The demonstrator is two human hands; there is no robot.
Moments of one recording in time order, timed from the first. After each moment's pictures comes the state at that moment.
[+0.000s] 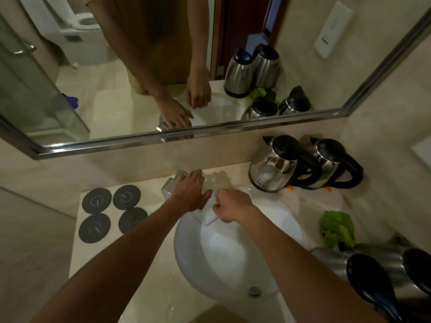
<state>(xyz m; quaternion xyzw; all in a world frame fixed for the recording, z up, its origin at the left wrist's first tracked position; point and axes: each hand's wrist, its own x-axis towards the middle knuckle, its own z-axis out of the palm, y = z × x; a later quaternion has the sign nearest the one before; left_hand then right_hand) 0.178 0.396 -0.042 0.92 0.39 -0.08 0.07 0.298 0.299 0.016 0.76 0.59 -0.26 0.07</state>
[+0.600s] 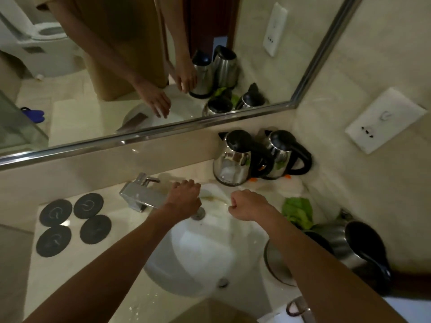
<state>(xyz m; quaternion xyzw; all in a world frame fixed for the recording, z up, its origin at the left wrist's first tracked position) 0.253 0.324 -0.010 0.93 0.33 -0.11 0.08 0.413 0.206 0.040 0.80 0.53 -0.28 0.10</state>
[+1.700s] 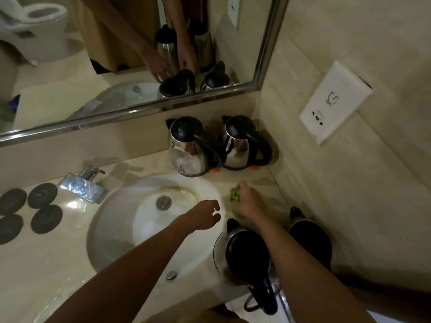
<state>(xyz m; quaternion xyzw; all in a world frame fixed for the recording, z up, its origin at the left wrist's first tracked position) 0.424 0.195 -0.062 0.83 0.37 -0.18 0.38 0.574 0.122 -0.039 0.86 0.36 -0.35 -0.12</state>
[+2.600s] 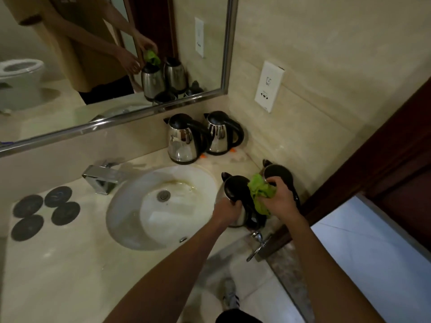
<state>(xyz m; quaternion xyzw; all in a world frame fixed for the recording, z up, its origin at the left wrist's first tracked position) 0.364 0.016 0.018 0.74 0.45 -0.01 0.50 0.482 -0.088 0.059 0.88 0.24 -0.23 -0.35</state>
